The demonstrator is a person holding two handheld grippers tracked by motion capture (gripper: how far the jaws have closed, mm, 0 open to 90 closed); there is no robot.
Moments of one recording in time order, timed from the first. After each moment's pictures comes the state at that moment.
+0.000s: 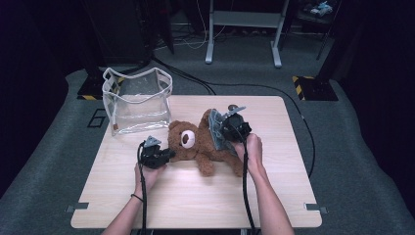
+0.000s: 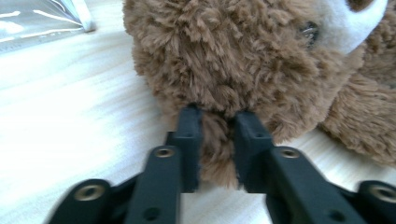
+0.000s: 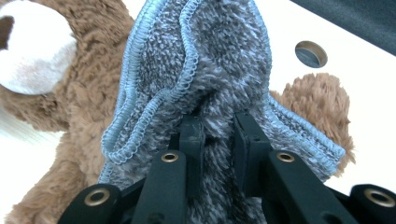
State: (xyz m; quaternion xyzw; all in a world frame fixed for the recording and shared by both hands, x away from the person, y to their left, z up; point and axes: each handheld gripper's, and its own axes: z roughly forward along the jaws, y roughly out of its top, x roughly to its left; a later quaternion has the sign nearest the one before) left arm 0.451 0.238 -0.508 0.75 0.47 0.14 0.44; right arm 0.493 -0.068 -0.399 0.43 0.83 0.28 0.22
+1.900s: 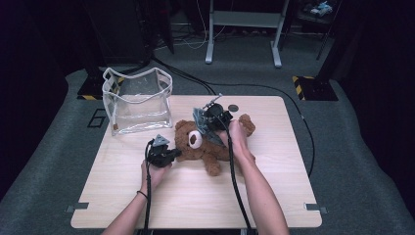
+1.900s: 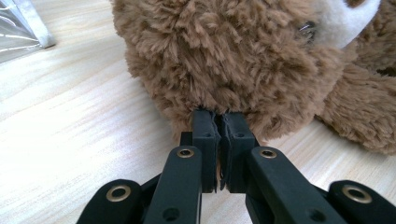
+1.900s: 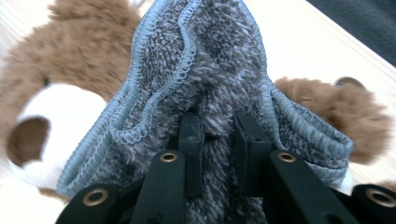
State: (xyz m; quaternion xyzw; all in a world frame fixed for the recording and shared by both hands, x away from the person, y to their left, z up) left arm 0.456 0.216 -0.509 0.77 0.43 0.14 0.44; right arm 0.542 -0.018 -0.401 0.38 0.87 0.24 0.19
